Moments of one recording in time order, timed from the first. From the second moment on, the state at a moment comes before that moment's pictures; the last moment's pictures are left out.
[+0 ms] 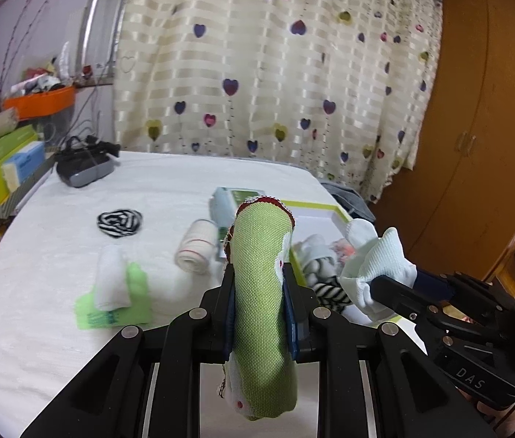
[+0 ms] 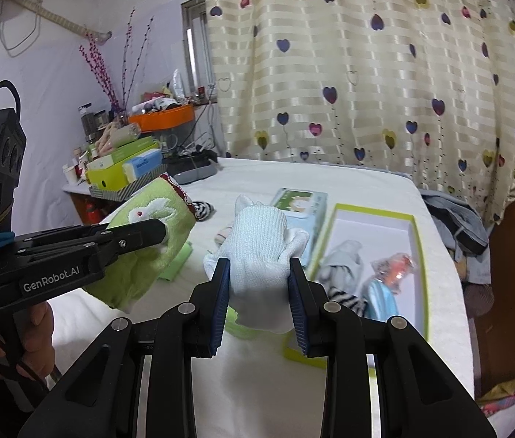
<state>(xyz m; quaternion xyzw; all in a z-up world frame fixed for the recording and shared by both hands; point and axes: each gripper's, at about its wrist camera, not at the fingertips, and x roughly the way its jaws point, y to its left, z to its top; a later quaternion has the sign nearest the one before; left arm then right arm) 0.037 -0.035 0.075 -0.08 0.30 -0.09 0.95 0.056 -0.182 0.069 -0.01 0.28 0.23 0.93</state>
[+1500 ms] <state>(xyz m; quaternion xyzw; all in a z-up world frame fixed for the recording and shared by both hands) 0.119 -0.160 -0.005 -0.06 0.42 -0.19 0.89 0.119 -0.286 -0.008 0.05 0.38 0.16 0.91</state>
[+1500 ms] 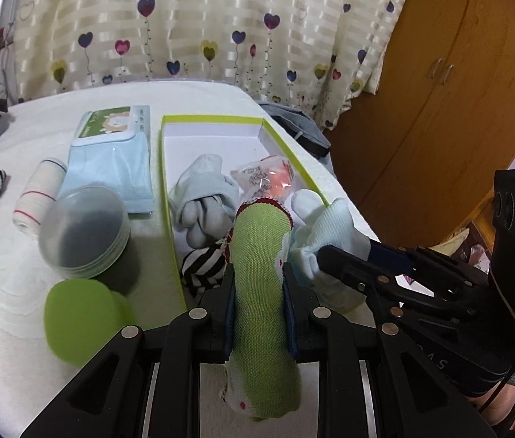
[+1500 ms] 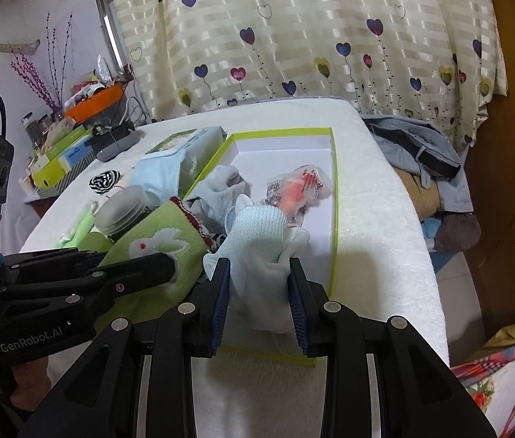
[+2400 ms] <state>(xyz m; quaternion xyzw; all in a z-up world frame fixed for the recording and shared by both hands) 0.169 -0.162 -0.009 -0.07 0.41 -0.17 0.89 0.161 -0.279 -0.005 0.03 0.38 0.16 0.91</state>
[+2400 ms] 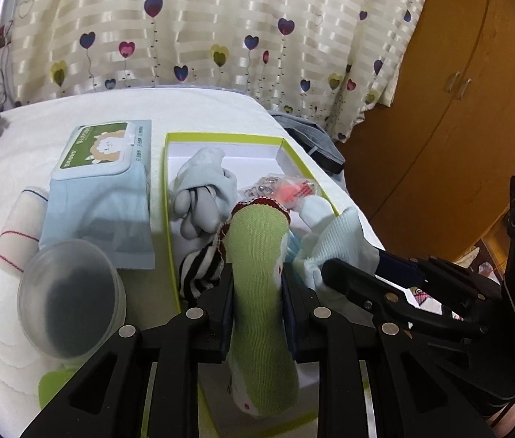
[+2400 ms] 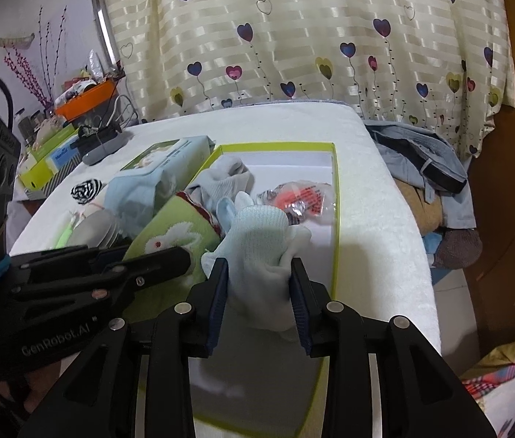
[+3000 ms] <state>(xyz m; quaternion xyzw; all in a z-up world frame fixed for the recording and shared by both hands) 0.122 -0.152 0.017 -0.06 0.38 -0.18 0.91 0.112 -0.283 0.019 0.02 0.35 0.14 0.93</state>
